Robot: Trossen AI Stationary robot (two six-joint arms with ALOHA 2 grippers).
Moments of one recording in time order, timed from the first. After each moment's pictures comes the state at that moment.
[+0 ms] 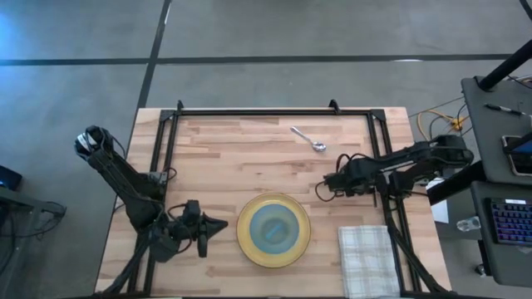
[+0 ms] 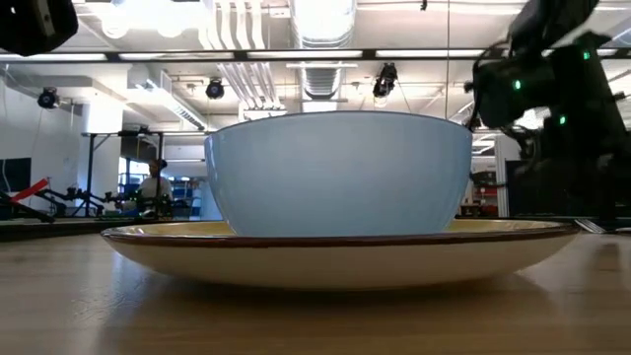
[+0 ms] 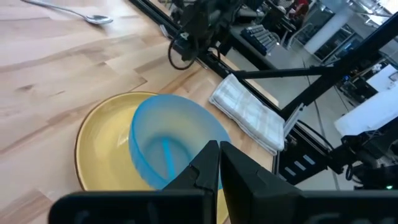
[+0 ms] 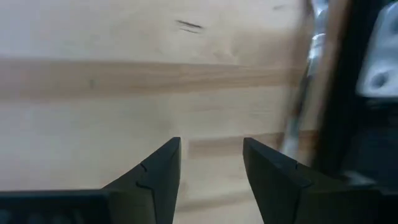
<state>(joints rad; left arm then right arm) -0.88 1.22 0.78 -0.11 -0.99 -1.17 0.03 1.42 0.64 -1.05 0.02 1.55</state>
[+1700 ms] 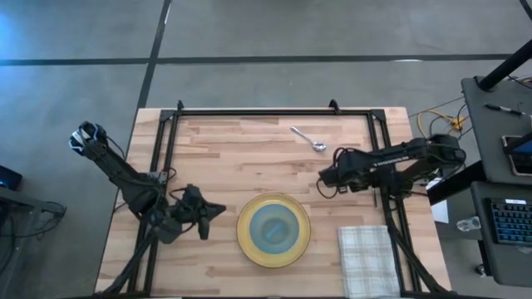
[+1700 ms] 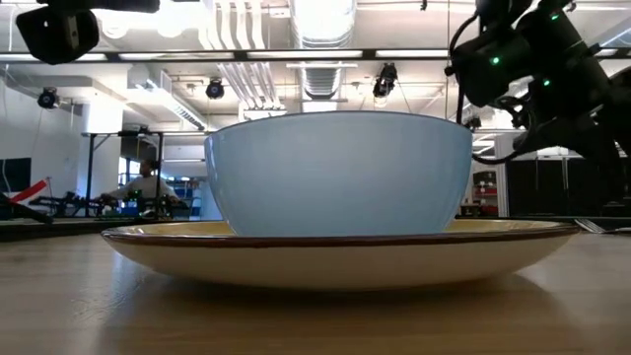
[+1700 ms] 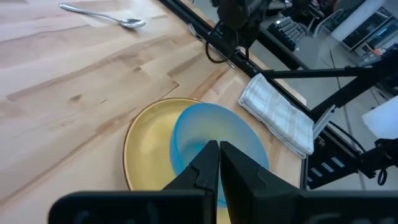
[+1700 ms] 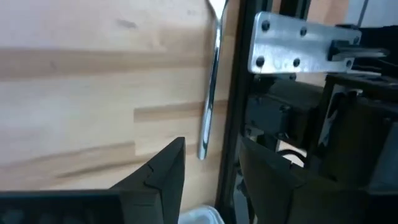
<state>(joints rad) -0.75 1.08 0.78 -0.32 -0.89 -1.17 0.01 1.49 0.90 -1.48 0.00 1.50</state>
